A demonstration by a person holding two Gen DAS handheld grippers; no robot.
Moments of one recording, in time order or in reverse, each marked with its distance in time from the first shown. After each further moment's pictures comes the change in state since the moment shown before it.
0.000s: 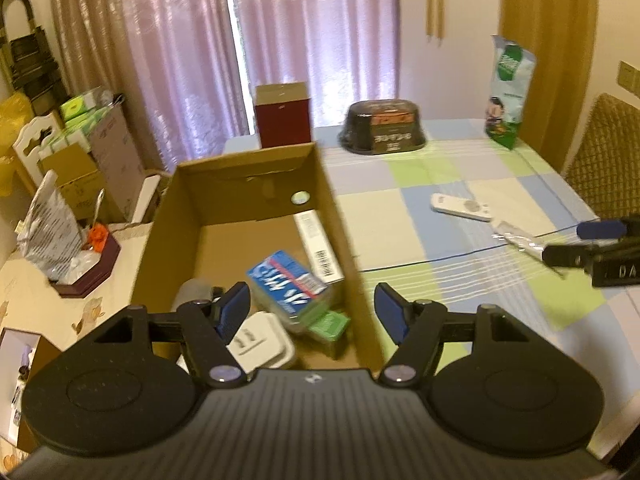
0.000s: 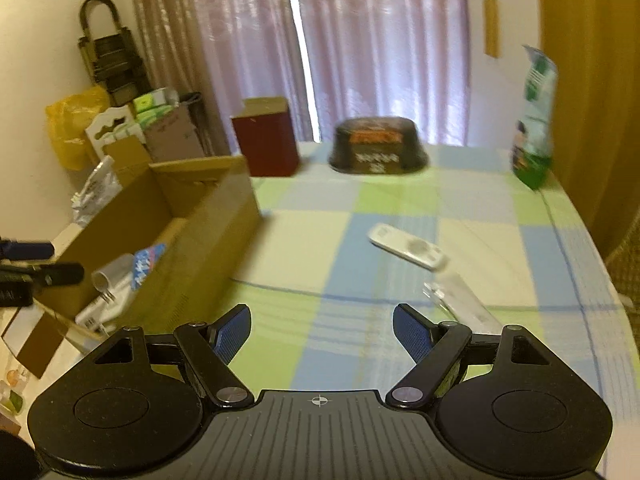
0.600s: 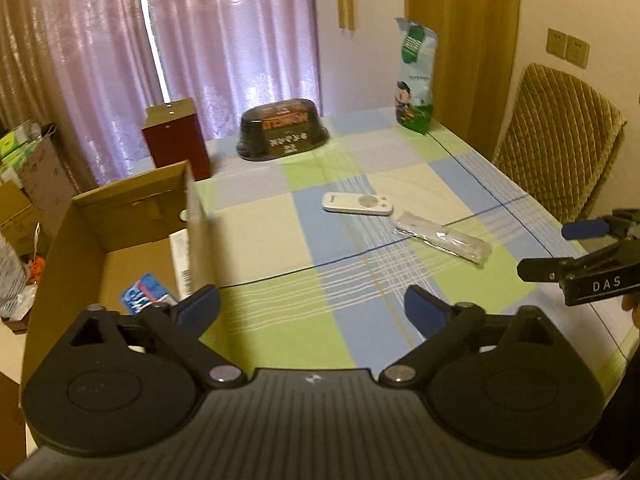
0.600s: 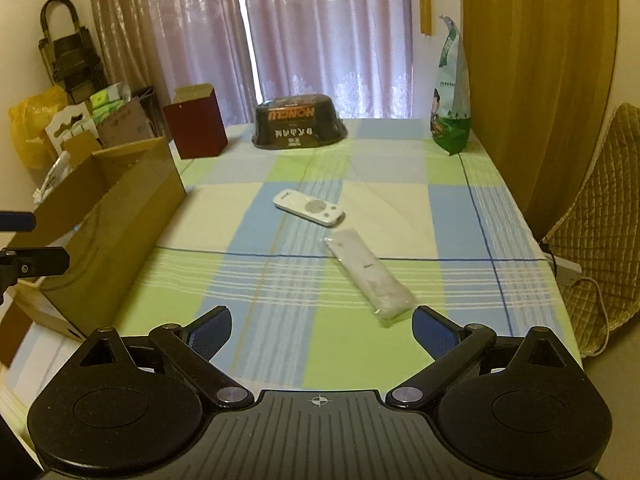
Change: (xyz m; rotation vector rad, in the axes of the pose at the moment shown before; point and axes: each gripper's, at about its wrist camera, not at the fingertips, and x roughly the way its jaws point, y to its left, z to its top) left arm 0.018 -0.113 0.004 0.128 0.004 -0.139; right arm -0.039 -0.087 -0.034 0.023 0.029 -0.093
